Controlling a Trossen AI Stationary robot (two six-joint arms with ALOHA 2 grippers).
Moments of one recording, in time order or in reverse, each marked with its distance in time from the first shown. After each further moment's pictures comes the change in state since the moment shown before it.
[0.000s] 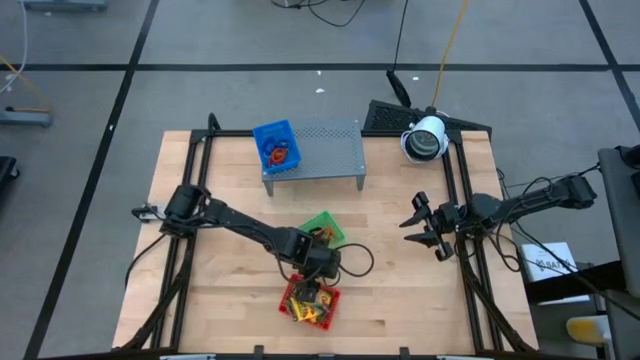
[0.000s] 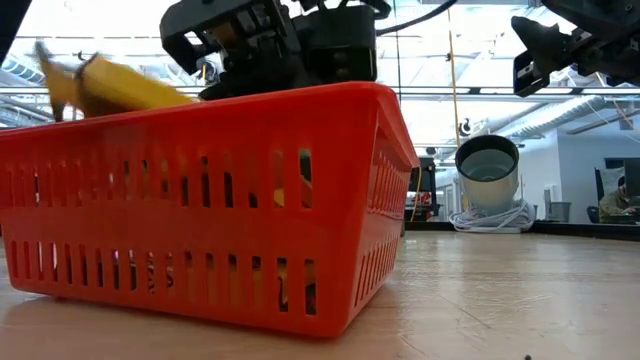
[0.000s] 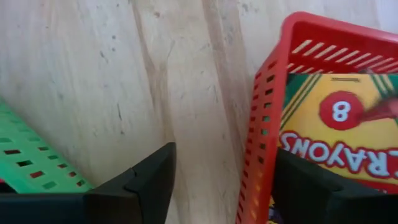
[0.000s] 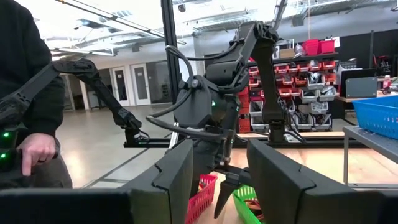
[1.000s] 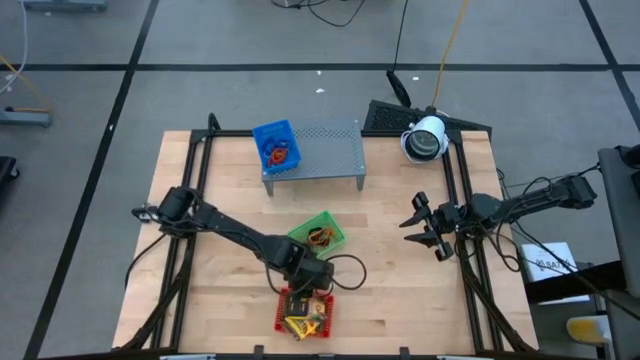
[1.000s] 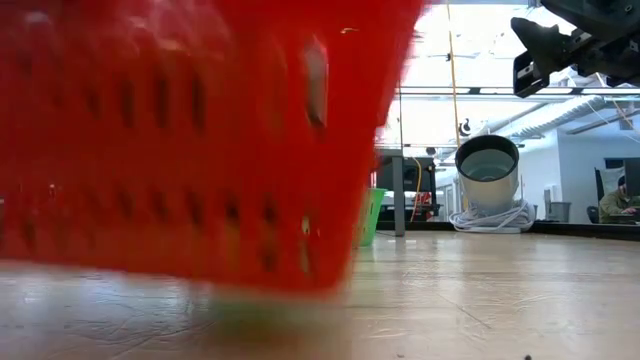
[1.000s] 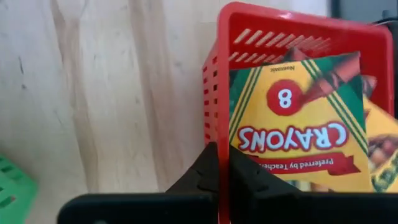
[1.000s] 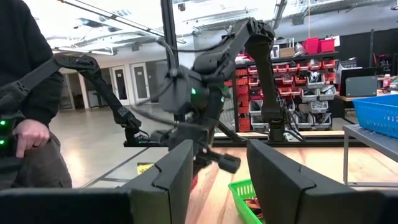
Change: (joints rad) left arm -0.071 -0.050 0.007 -0.064 0.111 -0.184; right arm 0.000 0.000 0.000 -0.001 0.000 0.000
